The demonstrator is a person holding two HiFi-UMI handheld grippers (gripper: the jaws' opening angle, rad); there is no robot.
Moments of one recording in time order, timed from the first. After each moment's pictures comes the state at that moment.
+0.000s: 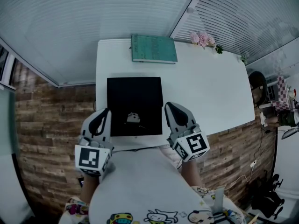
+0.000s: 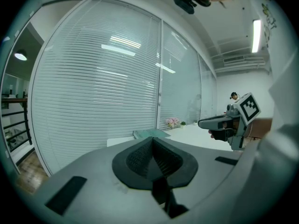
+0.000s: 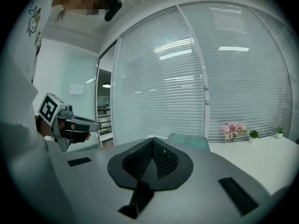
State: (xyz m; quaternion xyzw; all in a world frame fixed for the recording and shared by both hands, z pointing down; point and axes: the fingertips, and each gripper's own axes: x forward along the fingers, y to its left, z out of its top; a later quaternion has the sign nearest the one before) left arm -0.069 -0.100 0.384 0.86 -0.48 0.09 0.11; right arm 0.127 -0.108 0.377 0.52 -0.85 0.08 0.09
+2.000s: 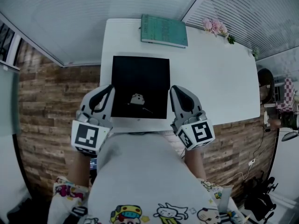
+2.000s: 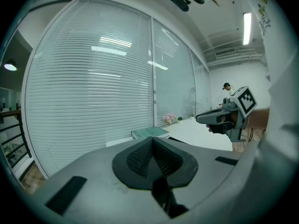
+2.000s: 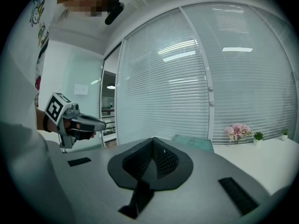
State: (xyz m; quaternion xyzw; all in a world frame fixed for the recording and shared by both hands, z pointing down) left arm -0.065 -0.103 0.391 0.88 -0.46 0.12 0.08; right arm 0.121 -0.105 0.383 0.49 -0.86 0.07 0.09
